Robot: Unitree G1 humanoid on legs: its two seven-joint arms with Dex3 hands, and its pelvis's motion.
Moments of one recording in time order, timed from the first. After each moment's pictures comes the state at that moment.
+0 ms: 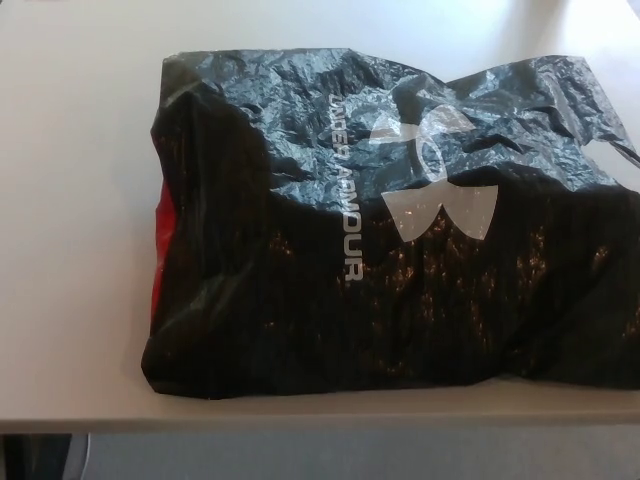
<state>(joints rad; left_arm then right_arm) 0.53 0.17 0.22 0.18 -0.14 -0.27 -0.16 0.46 -0.33 -0.11 0.30 -0.04 -0.31 0.11</state>
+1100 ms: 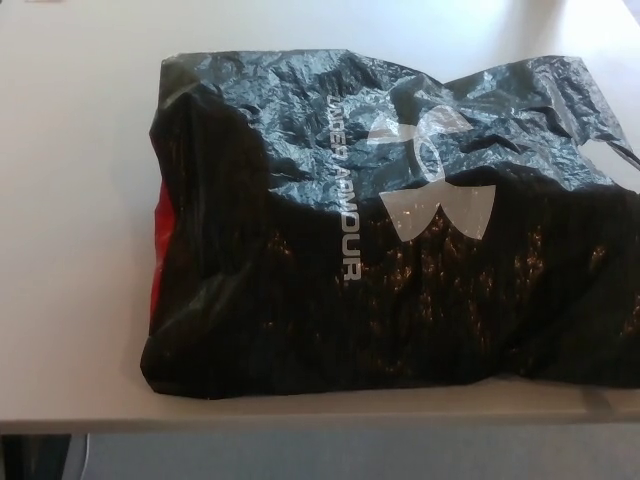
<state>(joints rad) 0.60 0.18 0.53 -0.12 -0.58 -0.46 -0.38 0.56 -0.39 -0.36 0.05 0.18 -0.63 0.23</state>
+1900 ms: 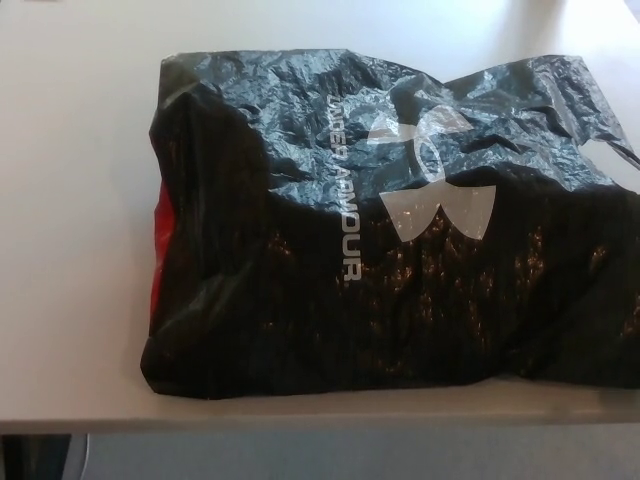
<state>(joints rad) 0.51 0.36 0.93 -0.24 -0.71 -0.42 -0.28 0.48 -0.42 -0.74 -0.20 0.31 -0.50 0.13</state>
